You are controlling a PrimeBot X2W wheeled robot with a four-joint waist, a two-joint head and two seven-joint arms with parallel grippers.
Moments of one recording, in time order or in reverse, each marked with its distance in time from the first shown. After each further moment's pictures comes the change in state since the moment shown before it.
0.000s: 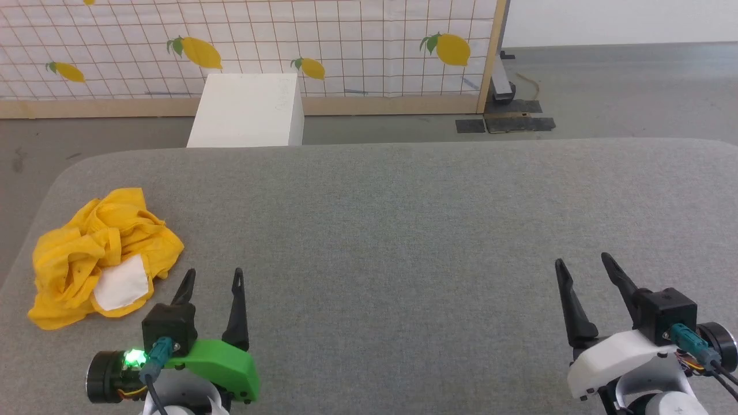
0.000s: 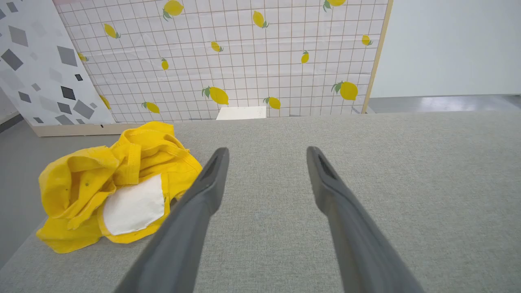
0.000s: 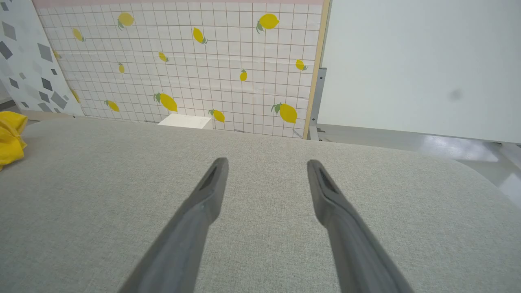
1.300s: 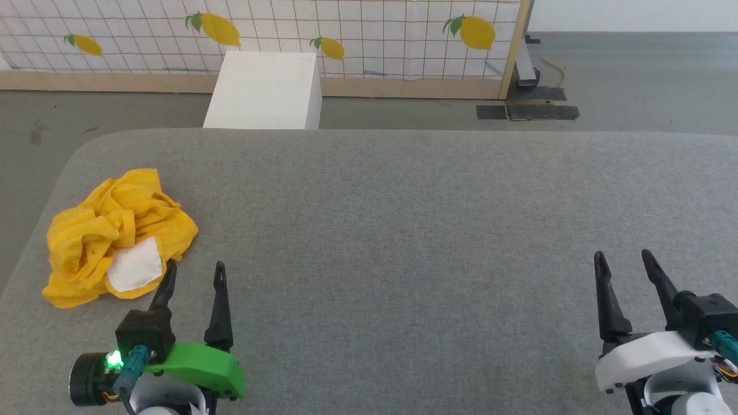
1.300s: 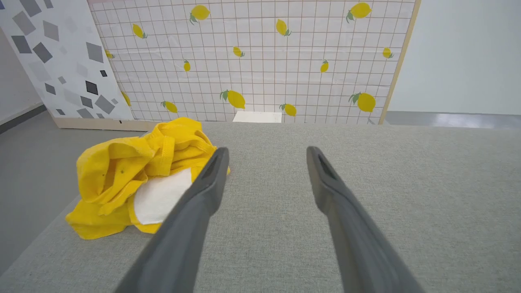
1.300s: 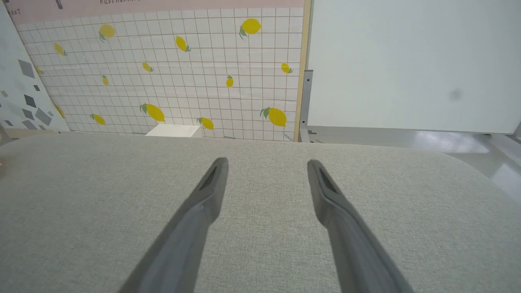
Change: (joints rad) left arm 0.000 0.000 0.050 0.004 -0.031 -0.027 -0.081; right arm -0.006 0.000 -0.098 0.029 0.030 0.000 -0.080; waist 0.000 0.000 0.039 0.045
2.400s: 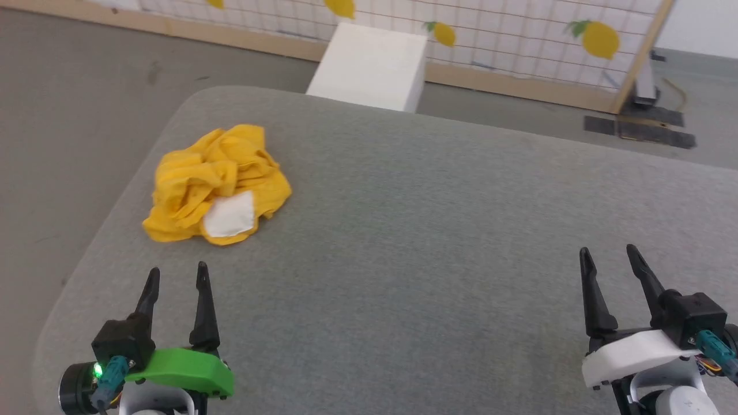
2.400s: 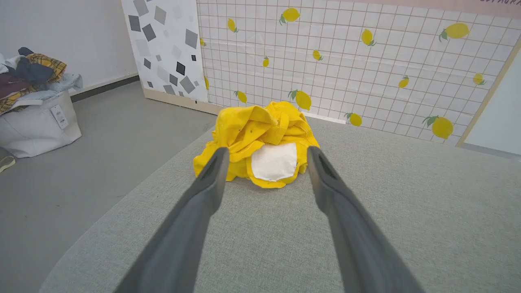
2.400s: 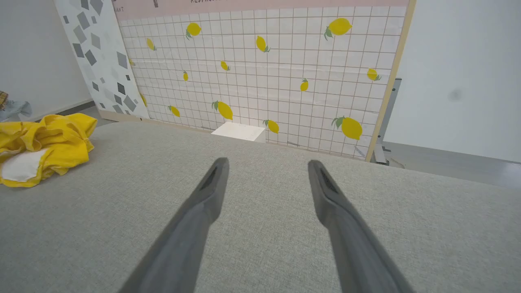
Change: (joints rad) left arm -0.001 0.000 0.033 0.031 -0.071 0.003 -0.067; right arm -0.026 0.000 0.037 0.054 -0.002 0.000 -0.070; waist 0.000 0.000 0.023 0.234
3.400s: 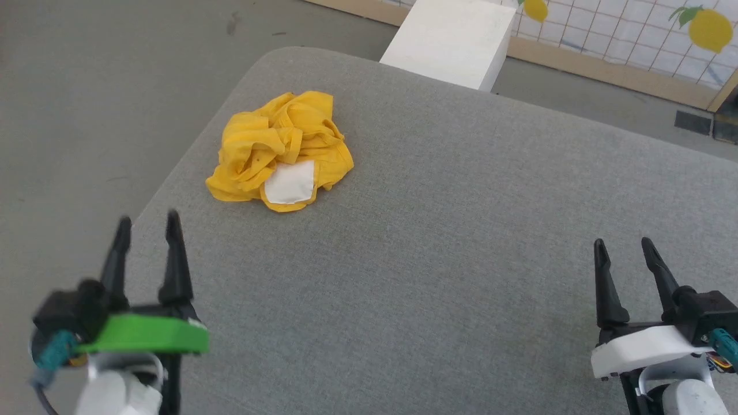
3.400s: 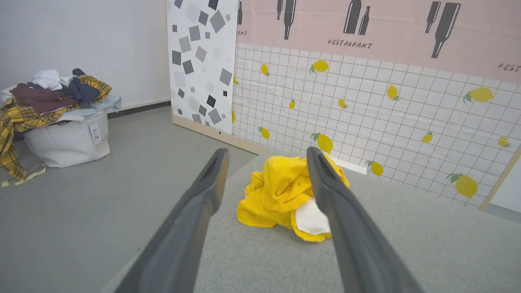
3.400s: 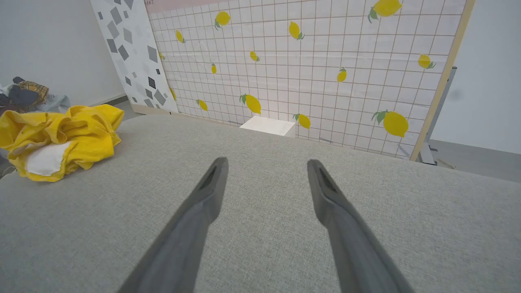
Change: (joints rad) left arm -0.085 0.037 0.028 -0.031 -0.152 -0.067 -0.063; right arm -0.034 0.000 -0.037 0.052 0.001 0.000 -0.061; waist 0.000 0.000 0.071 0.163
